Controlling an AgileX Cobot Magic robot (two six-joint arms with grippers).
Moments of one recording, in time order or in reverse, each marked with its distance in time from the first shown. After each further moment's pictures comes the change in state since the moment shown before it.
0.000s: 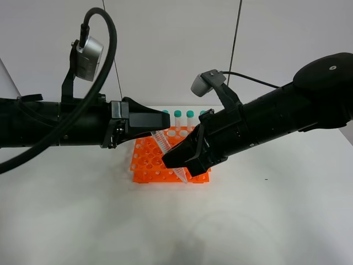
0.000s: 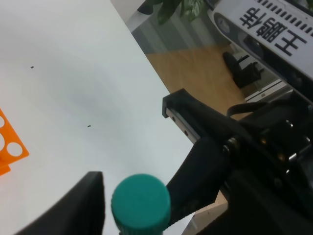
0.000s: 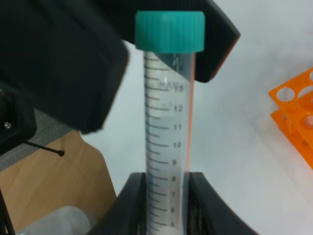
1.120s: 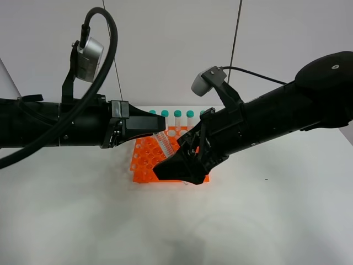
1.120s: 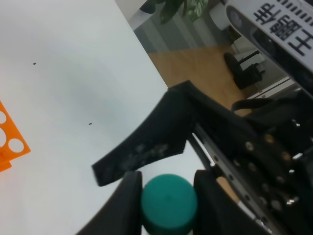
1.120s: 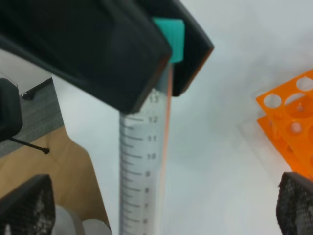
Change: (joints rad) left arm 0.000 0.001 0.002 0.004 -0.004 -0.019; right arm 0.000 -0.019 0.000 -0.020 -0.014 -0.038
